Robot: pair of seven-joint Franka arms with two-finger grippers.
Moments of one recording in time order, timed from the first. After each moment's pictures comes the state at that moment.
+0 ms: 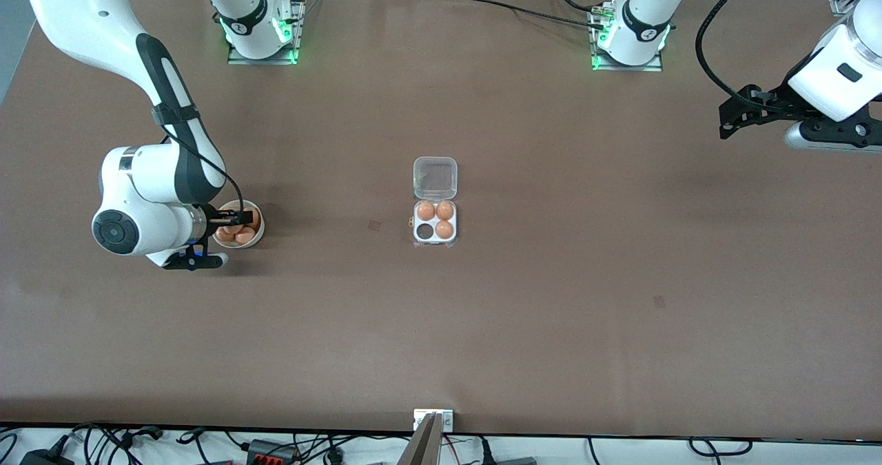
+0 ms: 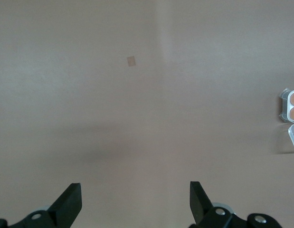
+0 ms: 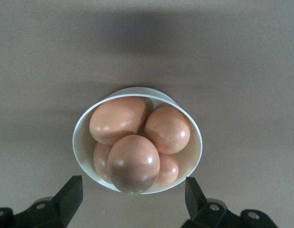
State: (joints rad) left arm 0.00 0.04 -0.12 -1.49 0.03 1.49 -0.06; right arm 0.06 0.56 0.02 -1.73 0.00 1.91 0.04
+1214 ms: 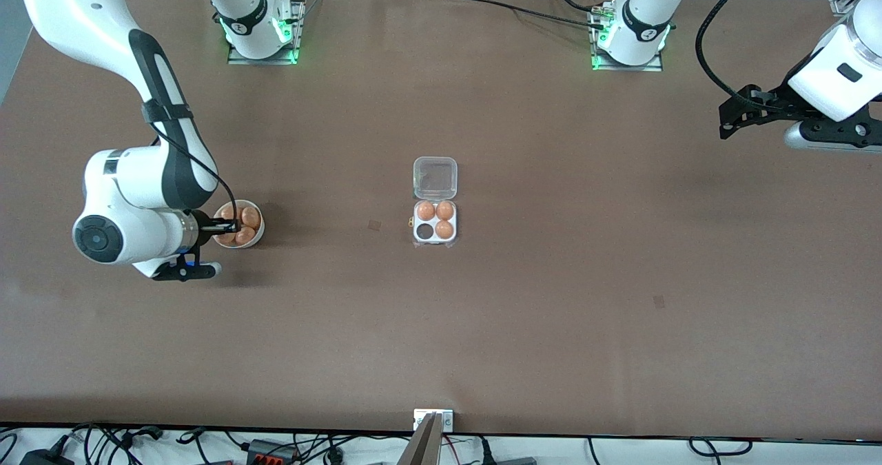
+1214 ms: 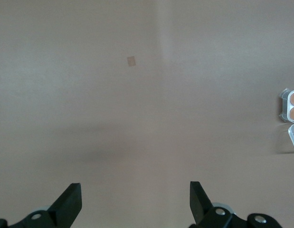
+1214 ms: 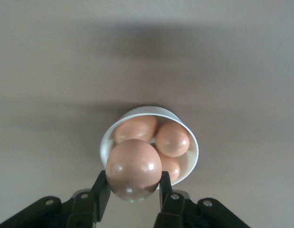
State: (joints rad) left arm 0.00 0.04 -0.12 -1.49 0.03 1.49 -0.06; right arm 0.06 0.57 0.05 -1.54 0.00 1.80 0.02
